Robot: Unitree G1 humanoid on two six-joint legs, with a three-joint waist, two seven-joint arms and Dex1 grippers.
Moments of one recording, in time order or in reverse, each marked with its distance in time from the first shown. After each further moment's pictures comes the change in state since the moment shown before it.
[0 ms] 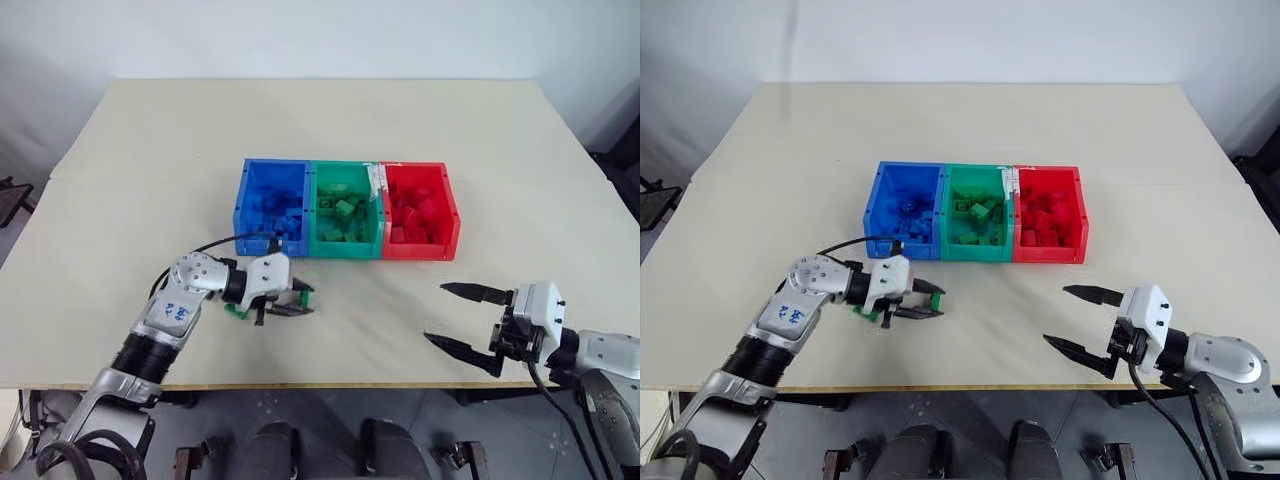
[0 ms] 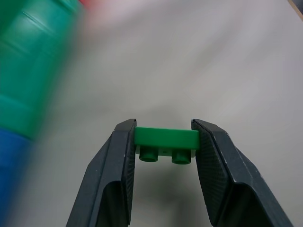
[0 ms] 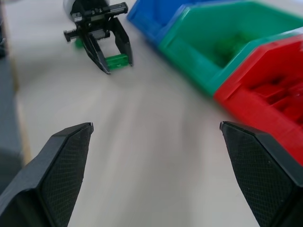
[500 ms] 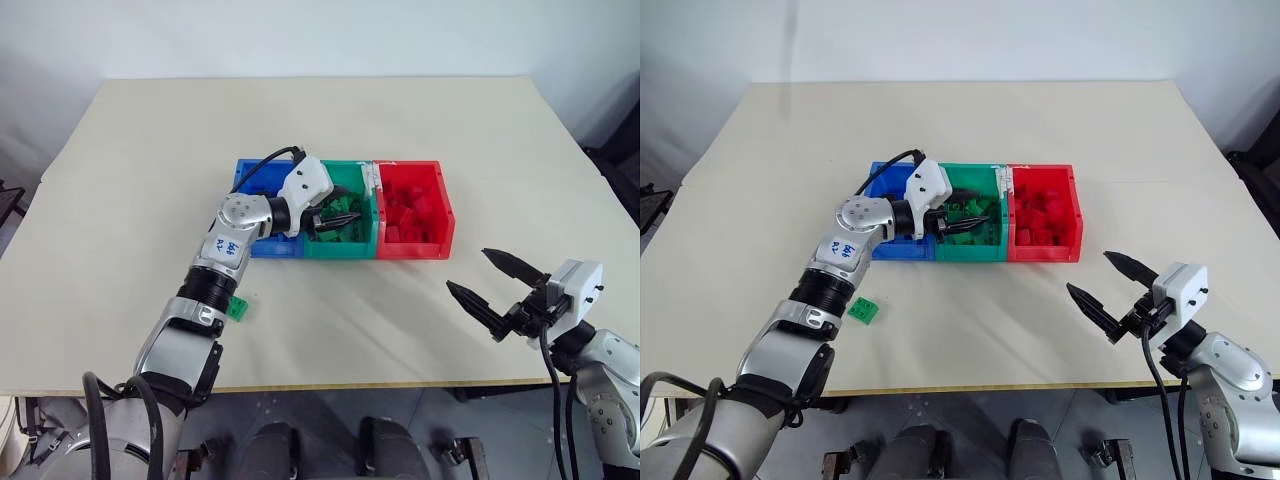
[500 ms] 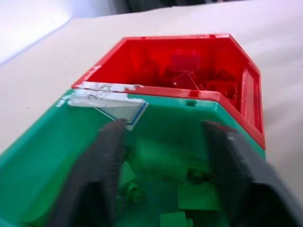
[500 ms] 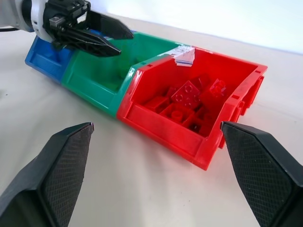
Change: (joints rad) left arm -0.321 -0.219 0.085 0.443 0.036 -0.111 0.229; right arm 0.000 0.096 -0.075 0.023 -0.011 -0.033 -0.172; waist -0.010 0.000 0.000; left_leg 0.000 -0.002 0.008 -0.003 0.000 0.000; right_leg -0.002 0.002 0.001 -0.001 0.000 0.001
